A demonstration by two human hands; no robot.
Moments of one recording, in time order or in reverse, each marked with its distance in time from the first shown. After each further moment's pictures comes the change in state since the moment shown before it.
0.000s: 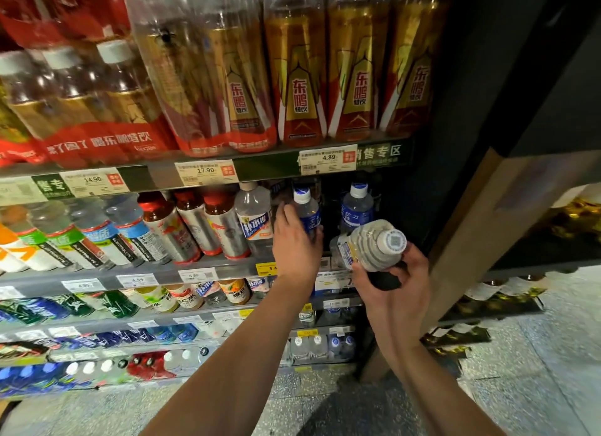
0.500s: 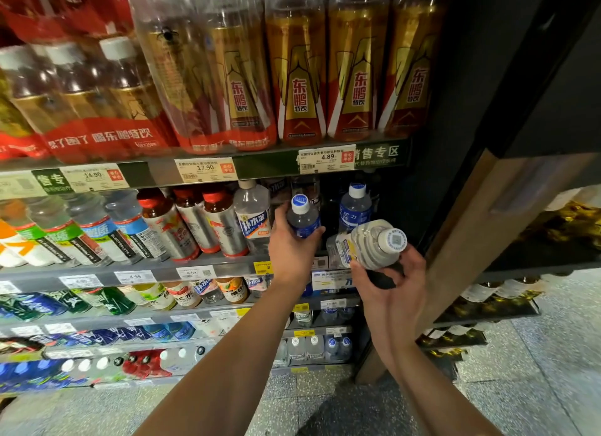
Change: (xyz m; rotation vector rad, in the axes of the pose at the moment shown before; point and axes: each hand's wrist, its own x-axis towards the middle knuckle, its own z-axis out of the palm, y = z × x) left_hand -0.002 -0.010 0.001 -0.396 0.041 -0.170; right_hand -0.002 0.001 -0.001 0.107 -0.037 -0.001
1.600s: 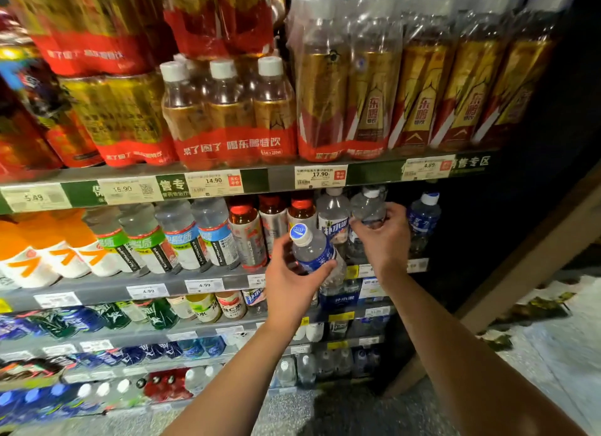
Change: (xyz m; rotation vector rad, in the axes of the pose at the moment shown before) left_hand 0.000 -0.062 -0.166 -0.329 -0.097 0.066; right_hand 0.022 -0.016 0.166 -0.308 -0.002 0.004
